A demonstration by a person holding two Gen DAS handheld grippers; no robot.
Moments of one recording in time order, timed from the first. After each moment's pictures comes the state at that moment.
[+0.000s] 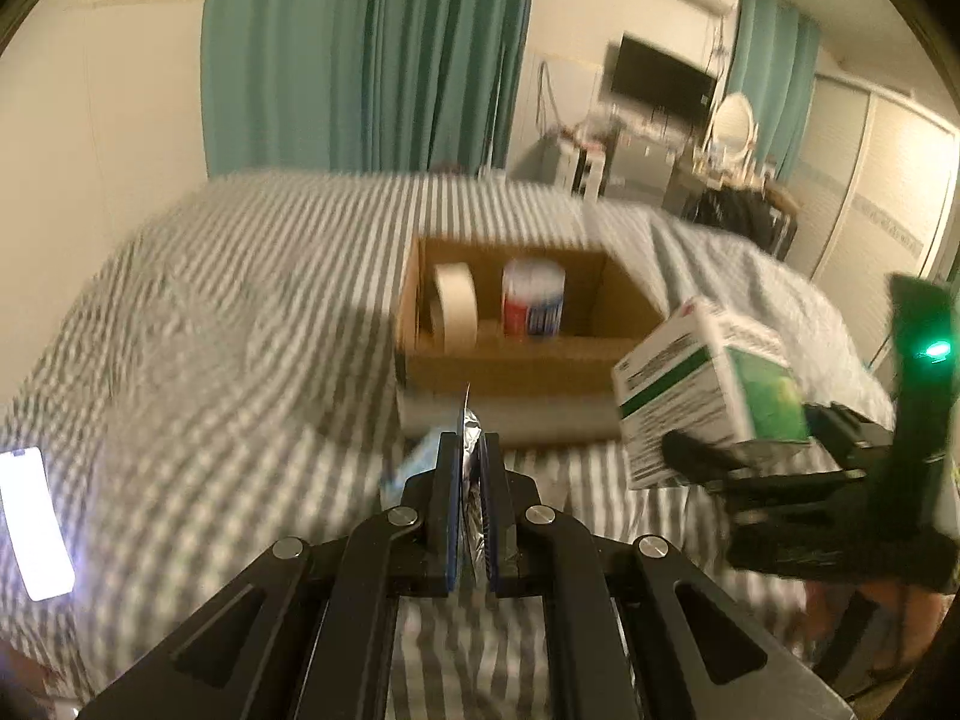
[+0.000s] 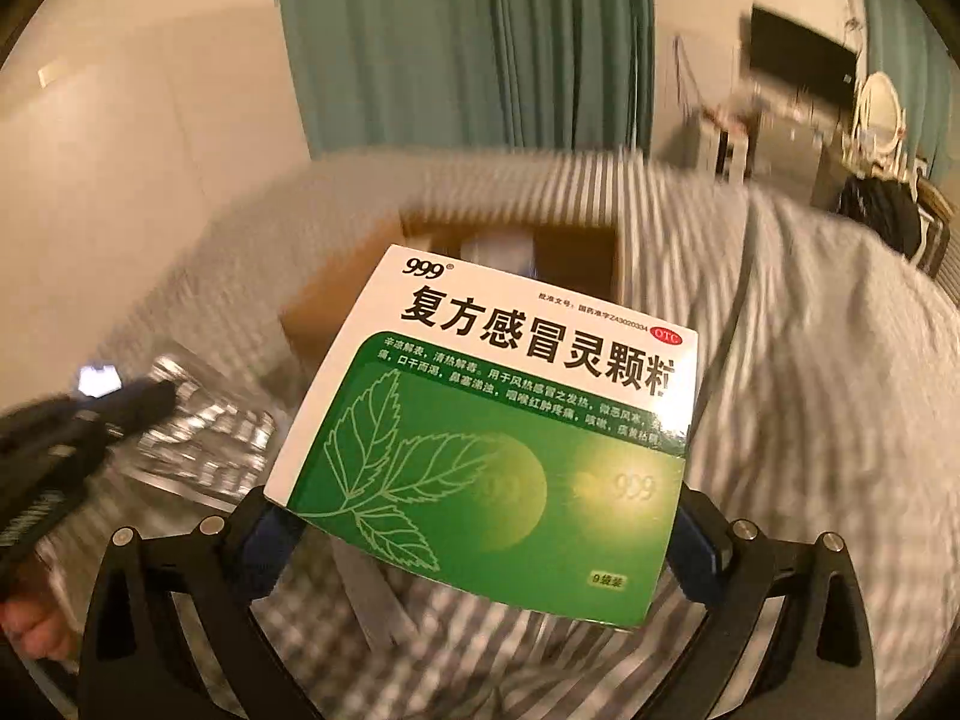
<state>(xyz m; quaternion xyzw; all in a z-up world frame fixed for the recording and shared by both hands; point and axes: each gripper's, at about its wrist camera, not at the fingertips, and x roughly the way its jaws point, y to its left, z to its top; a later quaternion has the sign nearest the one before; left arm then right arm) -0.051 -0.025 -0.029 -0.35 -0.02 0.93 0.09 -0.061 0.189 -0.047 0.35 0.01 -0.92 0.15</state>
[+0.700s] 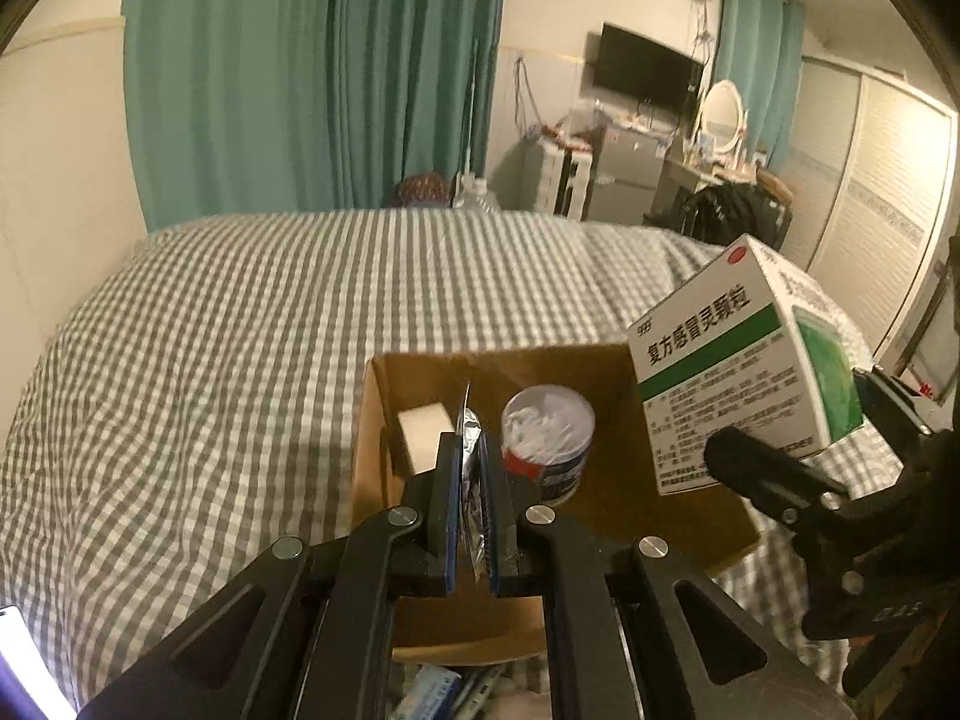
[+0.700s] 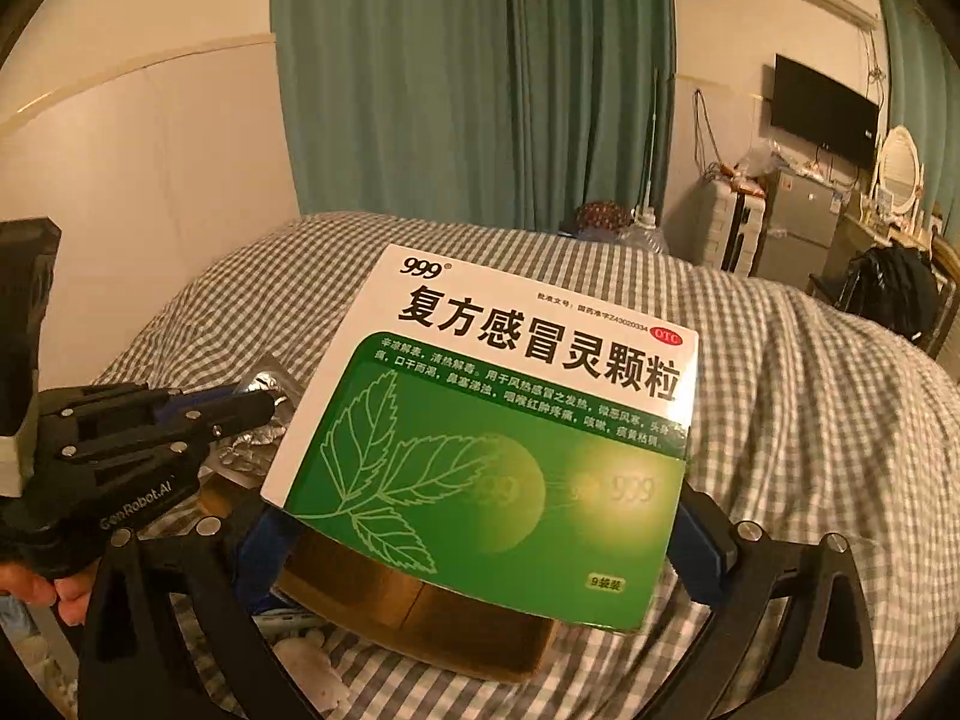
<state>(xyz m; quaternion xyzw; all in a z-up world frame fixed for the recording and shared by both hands) -0.207 0.011 -0.033 -0.36 0.01 0.92 0.12 -0.188 0.186 -0.027 0.32 0.04 -0.93 0.17</state>
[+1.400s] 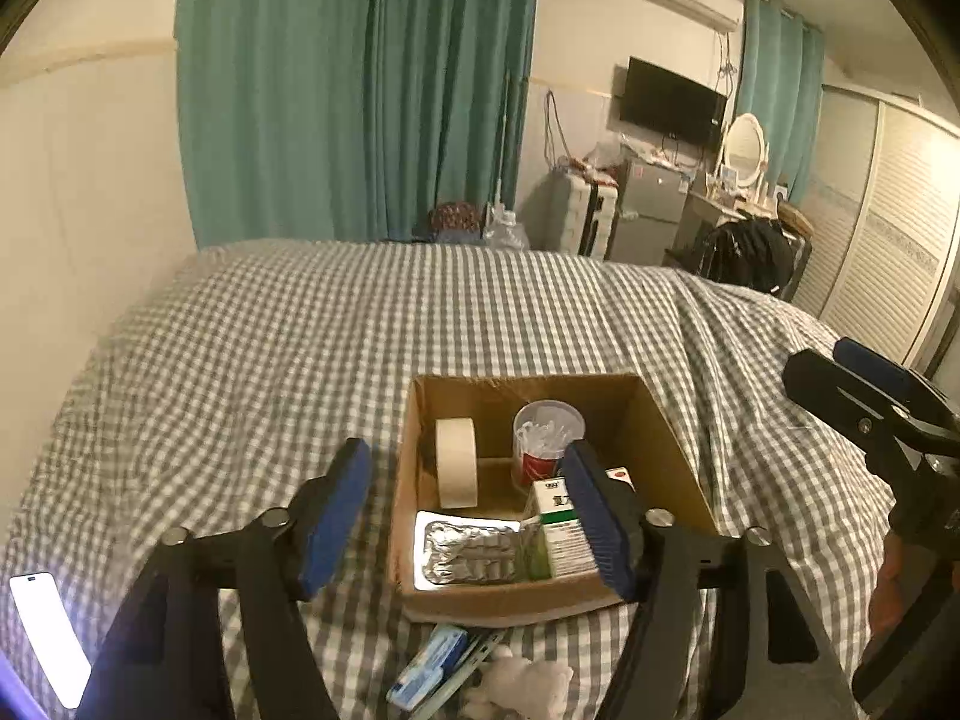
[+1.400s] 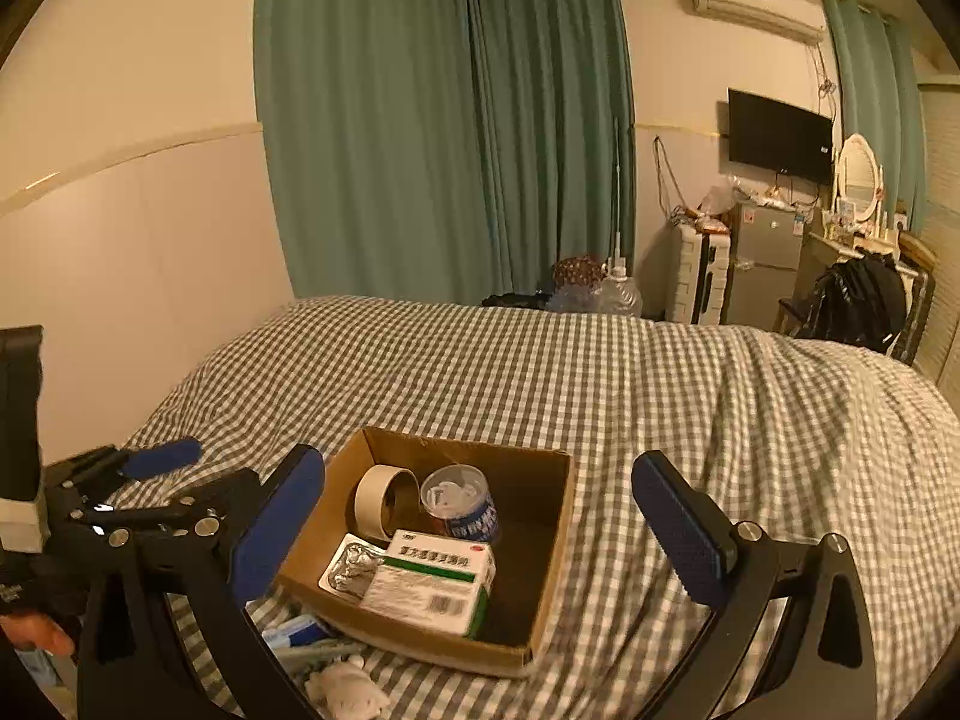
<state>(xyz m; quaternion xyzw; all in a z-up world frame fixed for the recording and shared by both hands) -0.150 -0.005 0.019 -0.32 -0.01 0.94 0.07 -0.130 0.204 0.045 0.25 0.00 -0.96 0.13</state>
